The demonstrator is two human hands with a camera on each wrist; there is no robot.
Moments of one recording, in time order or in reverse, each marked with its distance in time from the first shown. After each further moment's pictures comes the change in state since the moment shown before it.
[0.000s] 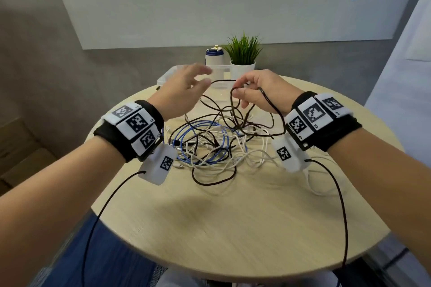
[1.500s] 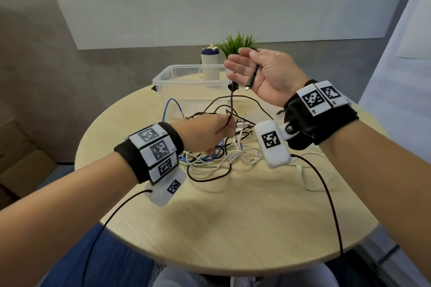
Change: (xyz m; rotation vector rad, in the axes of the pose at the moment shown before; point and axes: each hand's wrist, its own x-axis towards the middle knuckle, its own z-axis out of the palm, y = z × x) left_hand -0.029 0.014 0.049 0.144 -0.573 0.130; right_hand -0.007 -0.029 -0.016 1.262 0.120 0.145
